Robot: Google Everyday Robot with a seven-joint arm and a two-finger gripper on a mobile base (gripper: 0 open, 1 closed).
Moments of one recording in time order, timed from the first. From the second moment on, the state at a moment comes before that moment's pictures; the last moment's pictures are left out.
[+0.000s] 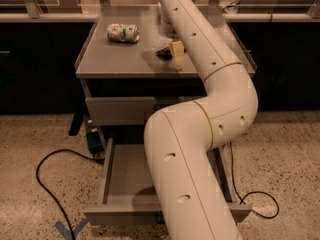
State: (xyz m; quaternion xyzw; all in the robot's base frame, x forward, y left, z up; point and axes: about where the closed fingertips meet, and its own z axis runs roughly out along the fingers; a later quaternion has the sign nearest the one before) arm 0.857 -0.064 0.834 -0.75 0.62 -0.17 0.13
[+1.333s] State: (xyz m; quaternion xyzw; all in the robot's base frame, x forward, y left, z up) arm 0.834 -0.052 0.814 -0.77 0.62 -0.12 0.11
